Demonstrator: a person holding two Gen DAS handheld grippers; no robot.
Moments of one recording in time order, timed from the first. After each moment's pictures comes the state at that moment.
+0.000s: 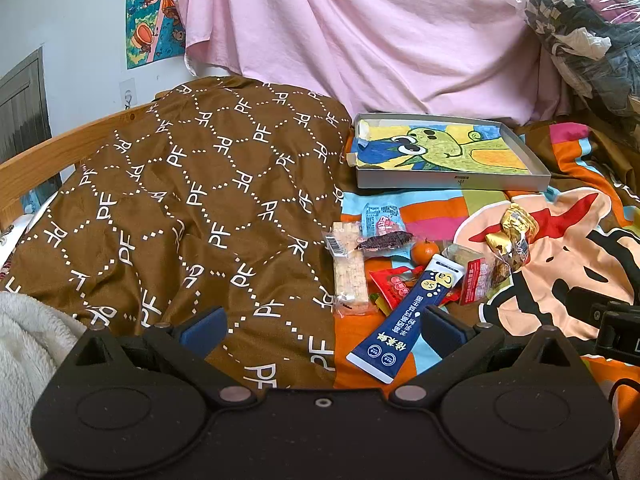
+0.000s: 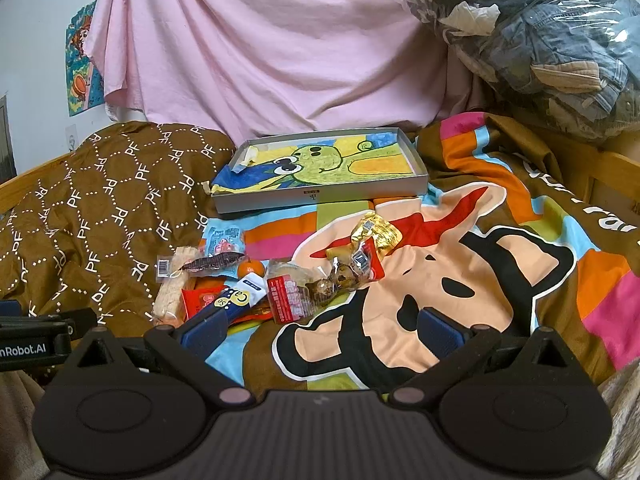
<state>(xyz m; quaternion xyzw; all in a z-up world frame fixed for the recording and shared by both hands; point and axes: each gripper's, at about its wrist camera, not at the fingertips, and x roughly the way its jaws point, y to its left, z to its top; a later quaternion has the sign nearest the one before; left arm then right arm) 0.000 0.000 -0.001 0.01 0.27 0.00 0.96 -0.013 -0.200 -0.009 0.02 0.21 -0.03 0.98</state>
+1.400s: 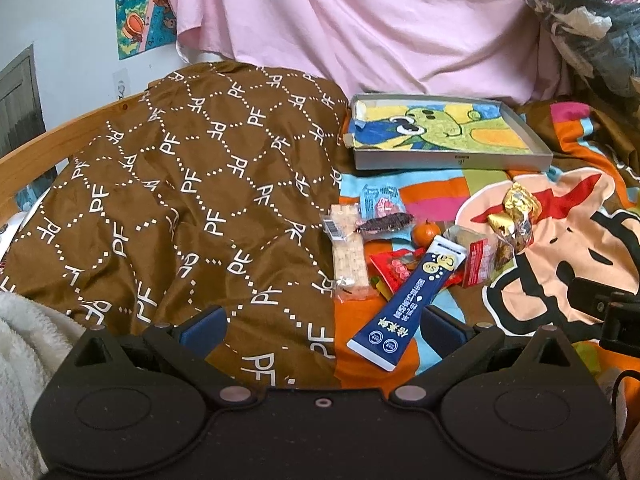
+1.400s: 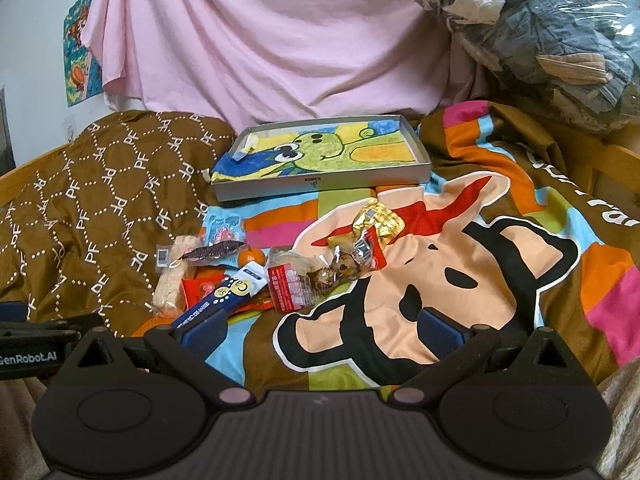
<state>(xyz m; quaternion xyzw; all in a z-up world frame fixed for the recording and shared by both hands) 0.006 -0.002 -0.014 0.03 0.30 -0.01 0.95 -0.007 -0.197 -0.008 0.02 0.24 -0.03 0.97</state>
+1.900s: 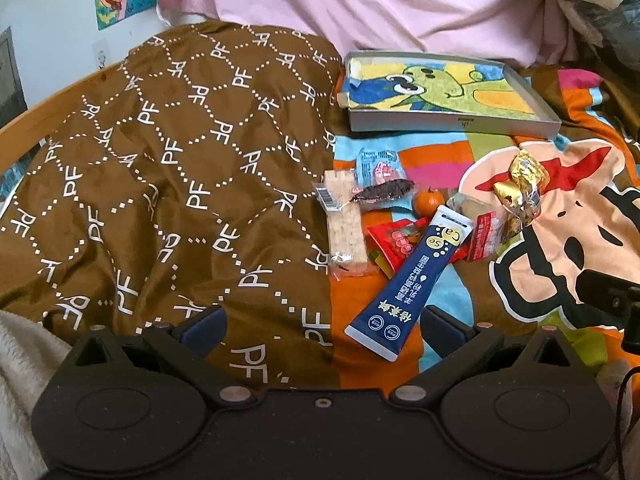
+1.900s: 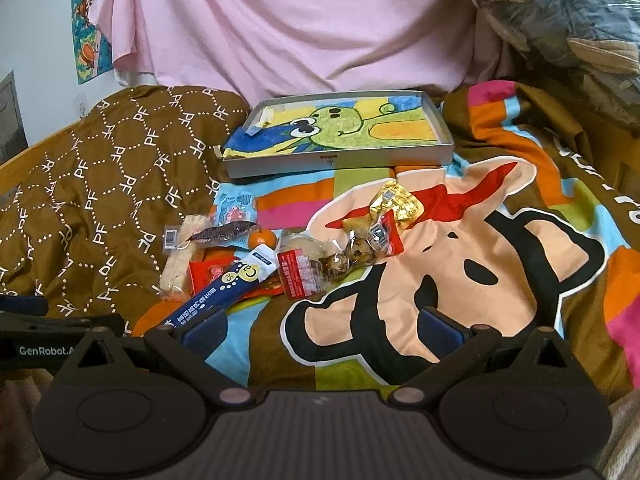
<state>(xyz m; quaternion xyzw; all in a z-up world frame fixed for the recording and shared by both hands) 0.044 -0.002 -0.018 0.03 0.36 -0.02 0.93 0.017 -0.204 -0.004 0.02 0.29 0.01 0.96</state>
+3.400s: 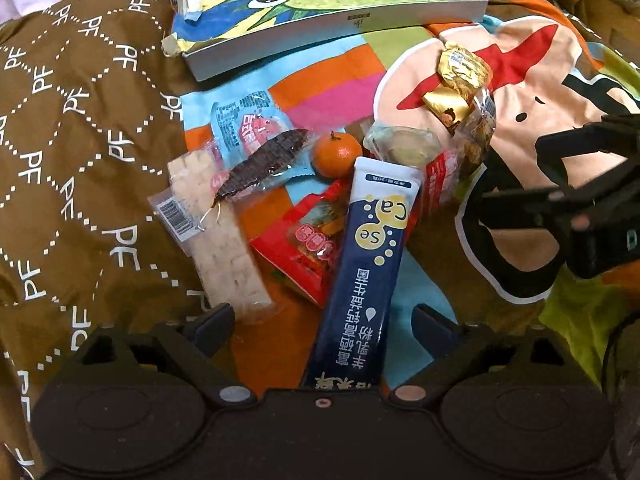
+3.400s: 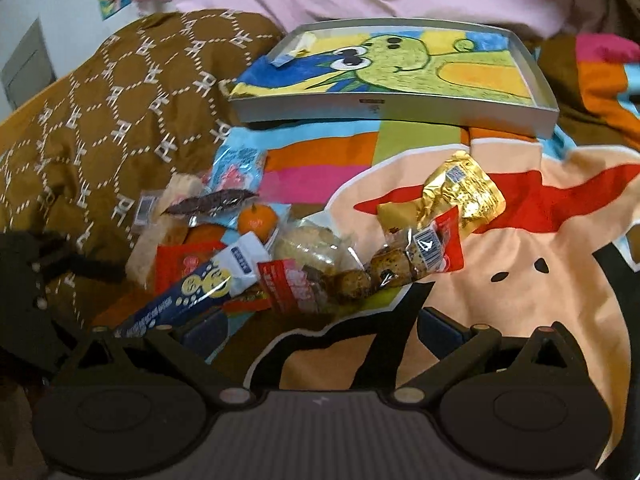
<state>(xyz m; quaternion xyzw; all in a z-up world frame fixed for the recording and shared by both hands) 0.161 -0.054 -0.066 0.14 0.46 -0.19 0.85 0.150 -0.237 -0.038 0.00 0.39 0.11 0.92</state>
